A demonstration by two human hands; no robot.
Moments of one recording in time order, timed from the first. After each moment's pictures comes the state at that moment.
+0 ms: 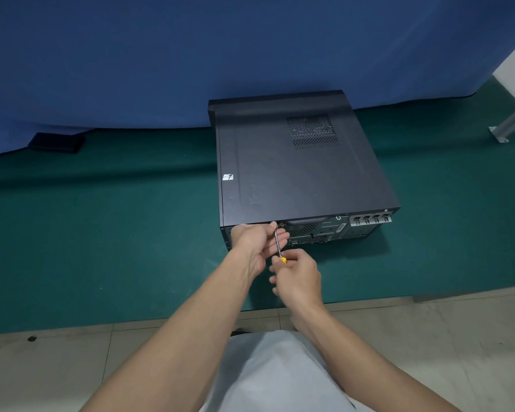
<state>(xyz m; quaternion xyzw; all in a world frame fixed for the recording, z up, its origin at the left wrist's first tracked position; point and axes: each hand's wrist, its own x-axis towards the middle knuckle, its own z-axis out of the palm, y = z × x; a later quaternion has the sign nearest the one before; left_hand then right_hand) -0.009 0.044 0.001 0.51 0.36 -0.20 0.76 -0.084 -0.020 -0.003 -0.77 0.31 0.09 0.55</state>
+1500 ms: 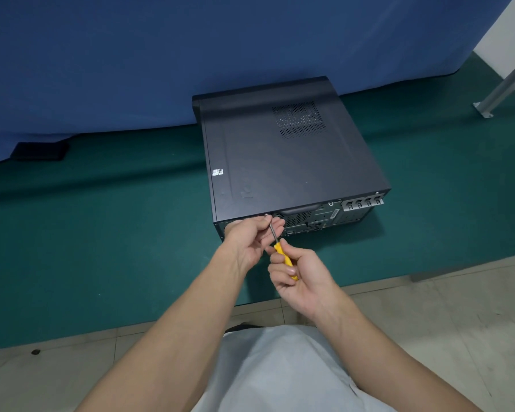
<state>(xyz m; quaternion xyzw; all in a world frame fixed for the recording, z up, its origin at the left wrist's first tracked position) -0.012 0.053 0.003 0.45 0.35 -0.23 0.79 -0.084 -0.038 0.008 -0.18 0.38 0.23 0.88</state>
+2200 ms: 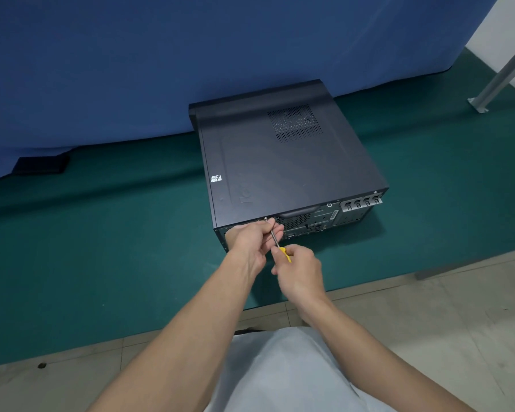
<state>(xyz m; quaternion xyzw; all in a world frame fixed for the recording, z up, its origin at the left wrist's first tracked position) -0.014 0.042 -0.001 0.49 0.36 -0.18 0.77 -0.089 -0.027 0.002 -0.82 0.28 0.11 0.49</state>
